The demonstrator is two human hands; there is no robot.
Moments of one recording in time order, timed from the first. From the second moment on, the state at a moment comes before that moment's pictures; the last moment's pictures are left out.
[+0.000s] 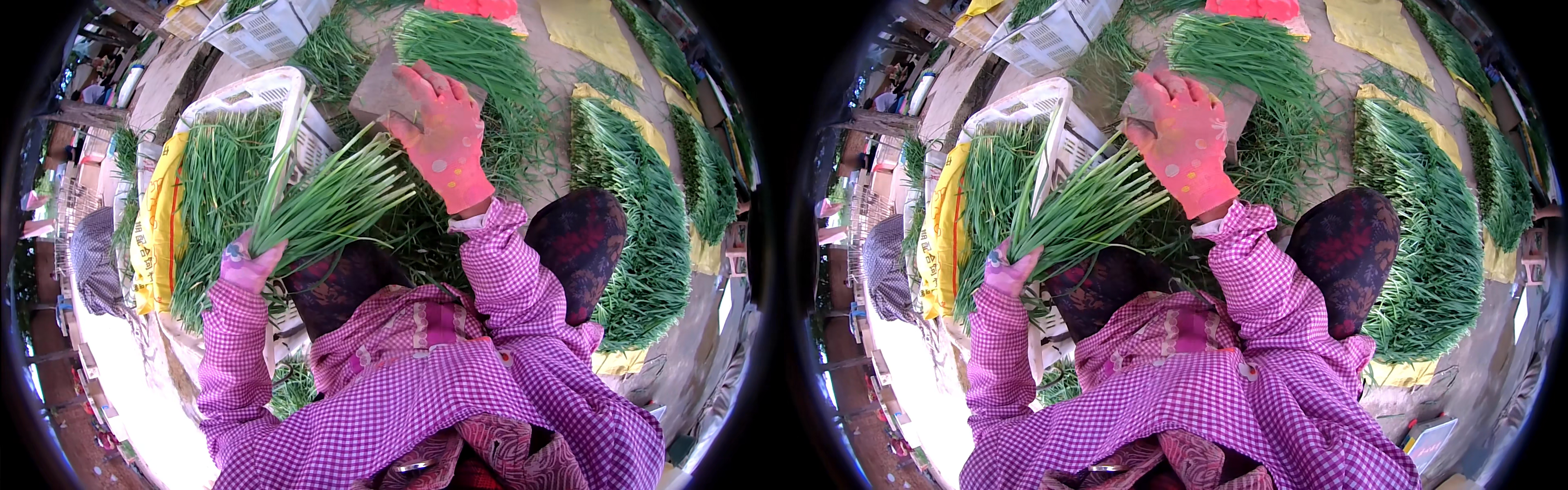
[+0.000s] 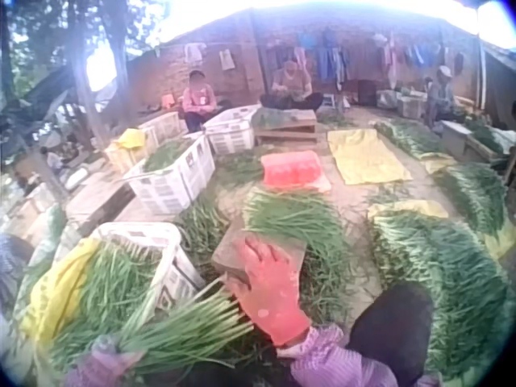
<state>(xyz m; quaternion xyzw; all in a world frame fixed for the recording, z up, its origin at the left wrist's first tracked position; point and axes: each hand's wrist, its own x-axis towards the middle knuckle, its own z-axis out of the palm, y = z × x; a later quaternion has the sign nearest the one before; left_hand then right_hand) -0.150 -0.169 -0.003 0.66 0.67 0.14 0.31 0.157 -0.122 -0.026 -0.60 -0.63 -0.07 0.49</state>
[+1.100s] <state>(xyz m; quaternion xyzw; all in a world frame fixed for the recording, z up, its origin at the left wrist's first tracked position) -0.148 -0.171 0.006 0.38 0.73 0.30 0.48 0.129 -0.138 -0.038 -0.43 -0.76 0.29 0.40</state>
